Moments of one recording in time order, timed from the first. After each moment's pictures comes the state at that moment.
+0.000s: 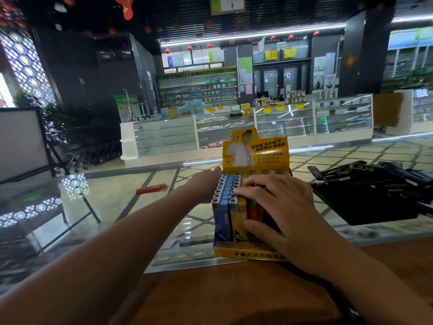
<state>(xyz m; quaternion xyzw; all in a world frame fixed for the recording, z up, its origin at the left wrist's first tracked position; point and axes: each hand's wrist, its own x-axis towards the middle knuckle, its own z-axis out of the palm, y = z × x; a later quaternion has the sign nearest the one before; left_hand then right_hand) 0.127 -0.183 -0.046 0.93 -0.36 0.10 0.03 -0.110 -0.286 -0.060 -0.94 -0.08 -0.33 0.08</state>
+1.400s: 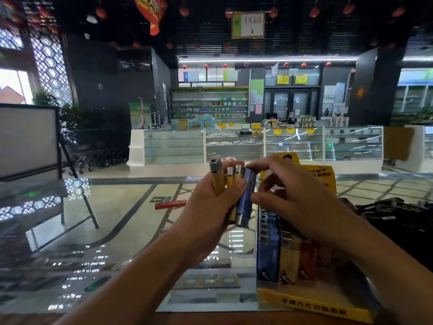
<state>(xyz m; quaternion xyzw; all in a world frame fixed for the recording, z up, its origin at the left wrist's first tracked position) 0.027 -0.092 -0.009 0.55 -0.40 -0.11 0.72 -0.041 -0.258 0.012 -0.91 -0.14 -0.32 0.24</state>
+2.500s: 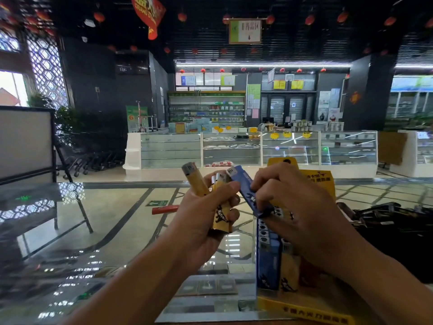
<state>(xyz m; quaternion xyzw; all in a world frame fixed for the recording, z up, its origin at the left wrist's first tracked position) 0.028 -0.092 -0.004 0.44 -0.25 -0.21 0.84 -0.052 -0.251 0.002 -0.85 -0.26 -0.45 0.09</state>
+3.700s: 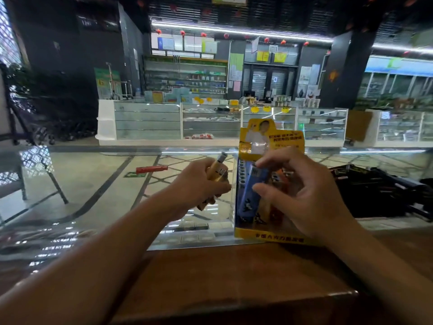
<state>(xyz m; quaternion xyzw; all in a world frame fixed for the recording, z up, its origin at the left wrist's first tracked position) 0.044 -0.091 -0.042 0.76 -0.36 -0.09 0.53 -0.106 -0.246 -0.031 -0.86 -0.16 -0.43 0.25</state>
